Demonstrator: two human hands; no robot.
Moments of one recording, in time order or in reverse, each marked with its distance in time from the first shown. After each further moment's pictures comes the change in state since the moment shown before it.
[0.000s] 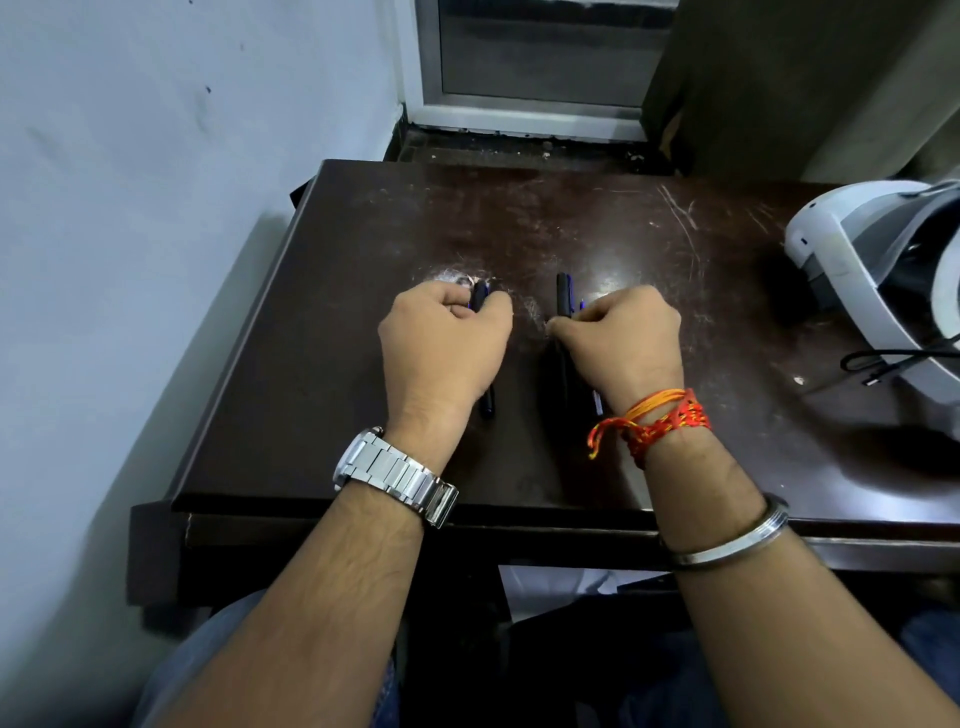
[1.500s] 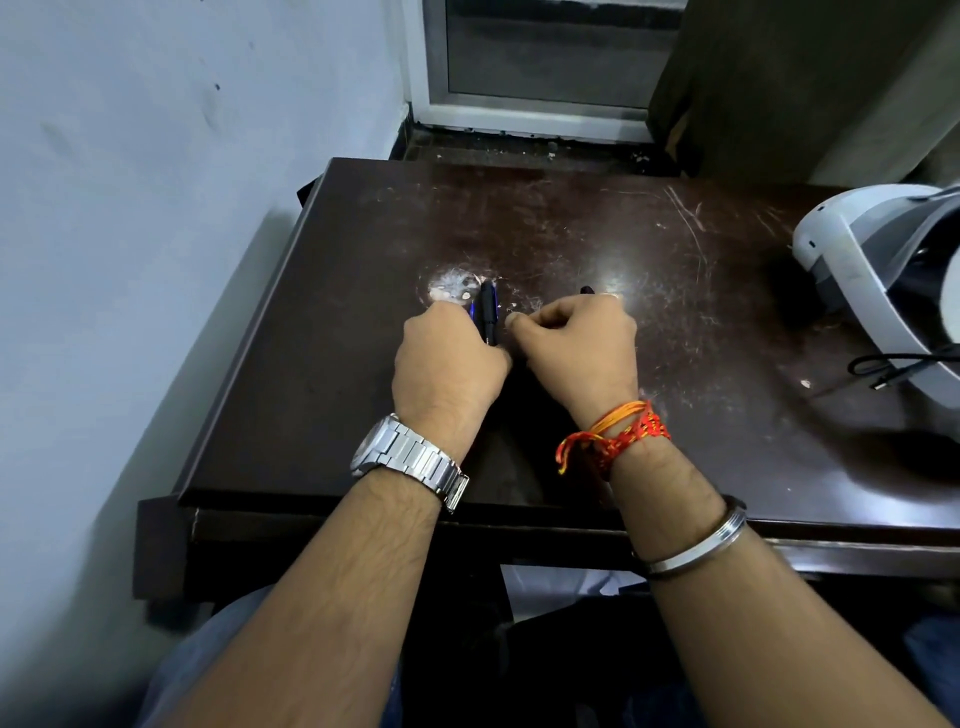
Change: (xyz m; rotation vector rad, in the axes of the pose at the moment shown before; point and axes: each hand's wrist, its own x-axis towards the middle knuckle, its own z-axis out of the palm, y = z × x) left_hand 0.005 -0.007 0.000 0.459 -0.189 -0.002; right_hand -0.014 -0.013 0.029 0.127 -0.033 -0.100
